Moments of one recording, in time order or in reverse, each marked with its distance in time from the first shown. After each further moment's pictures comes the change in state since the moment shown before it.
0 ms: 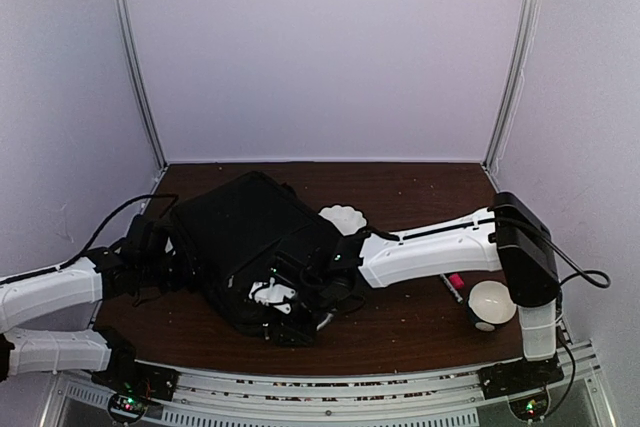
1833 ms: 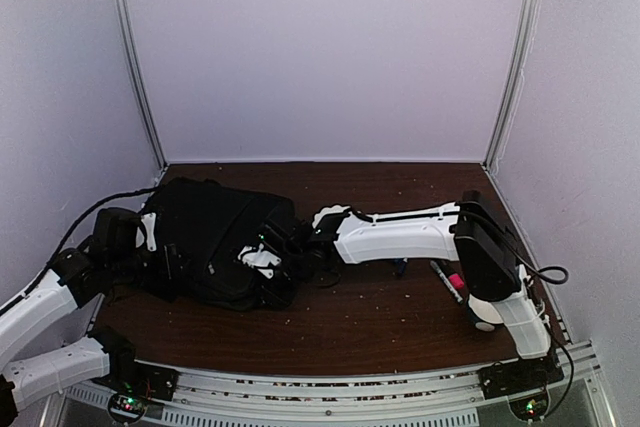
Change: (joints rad) left arm 0.077 -0.279 0.069 -0.243 0.104 0.398; right arm -0.108 0.203 0.282 0.009 0.031 0.036
